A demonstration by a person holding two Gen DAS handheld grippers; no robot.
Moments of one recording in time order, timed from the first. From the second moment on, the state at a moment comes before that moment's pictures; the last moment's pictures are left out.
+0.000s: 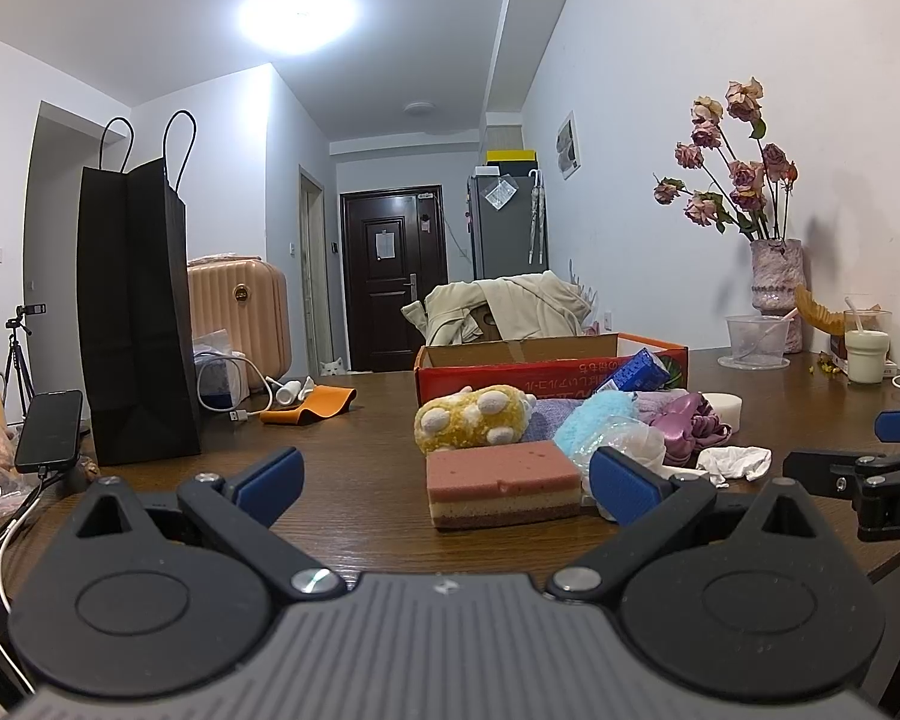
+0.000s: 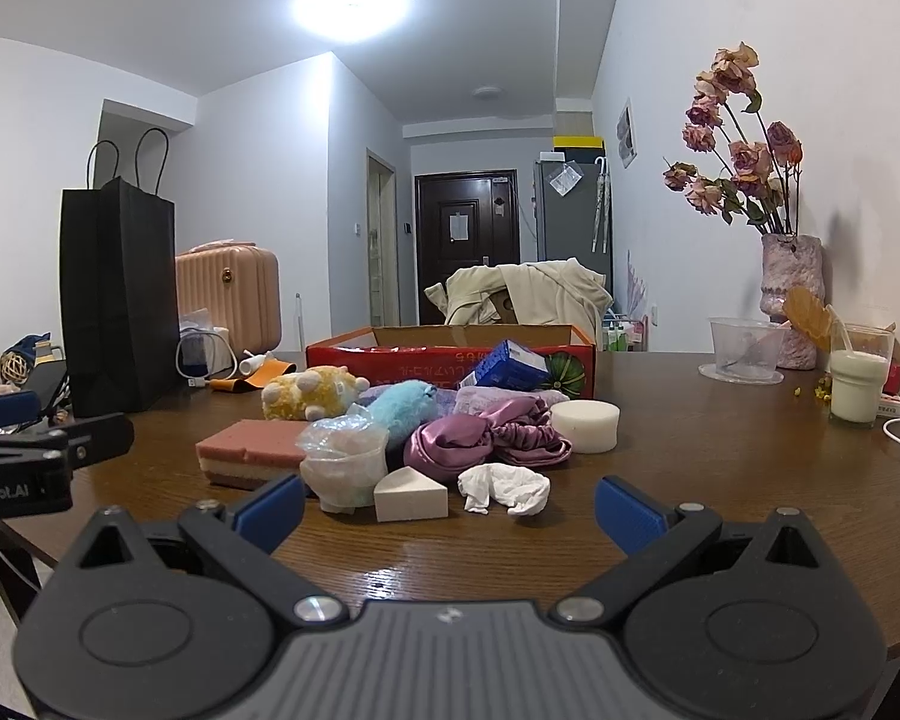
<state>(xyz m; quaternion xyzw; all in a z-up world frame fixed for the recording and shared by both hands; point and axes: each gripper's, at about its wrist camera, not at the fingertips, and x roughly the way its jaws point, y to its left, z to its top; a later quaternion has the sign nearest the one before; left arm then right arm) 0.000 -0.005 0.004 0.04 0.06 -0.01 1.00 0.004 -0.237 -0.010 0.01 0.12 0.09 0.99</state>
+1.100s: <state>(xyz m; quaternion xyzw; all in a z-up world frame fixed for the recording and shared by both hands) 0.071 0.040 0.035 0.02 0.06 0.03 1.00 0.069 -0.247 0.020 0.02 0.11 0.09 0.99</state>
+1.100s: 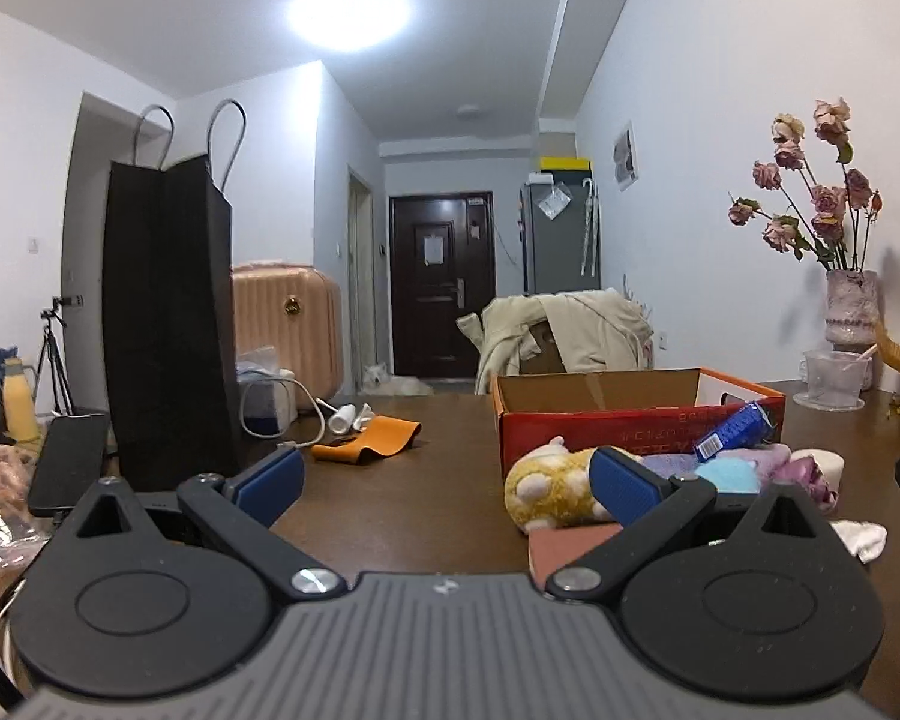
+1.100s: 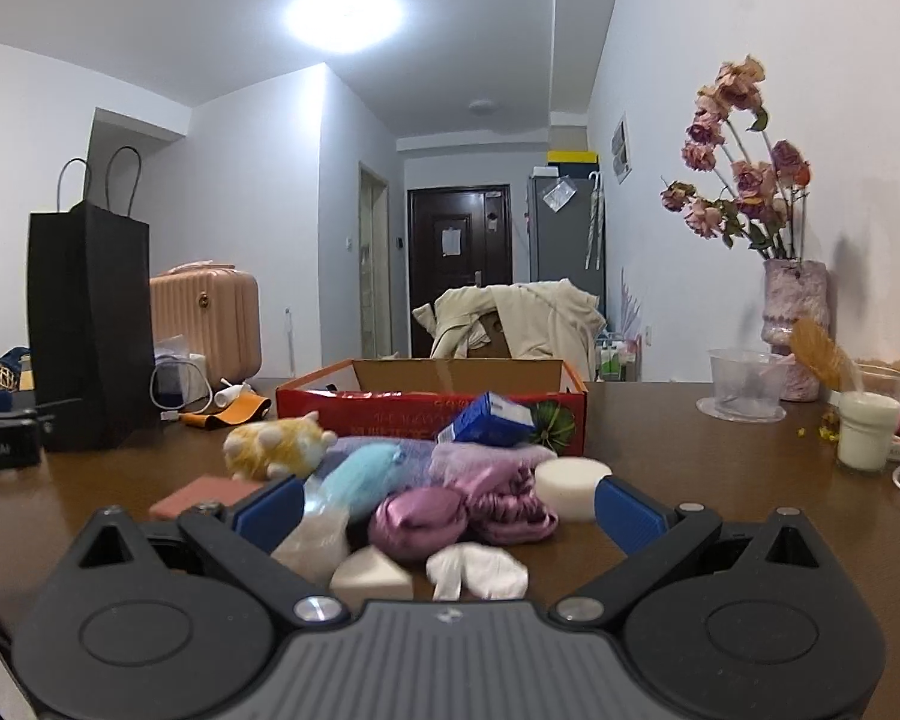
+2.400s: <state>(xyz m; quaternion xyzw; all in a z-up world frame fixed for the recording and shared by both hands) 0.168 0.080 0.022 -0.15 0.29 -0.17 0.93 0.170 -0.146 0.016 0.11 0.29 0.20 0.93</state>
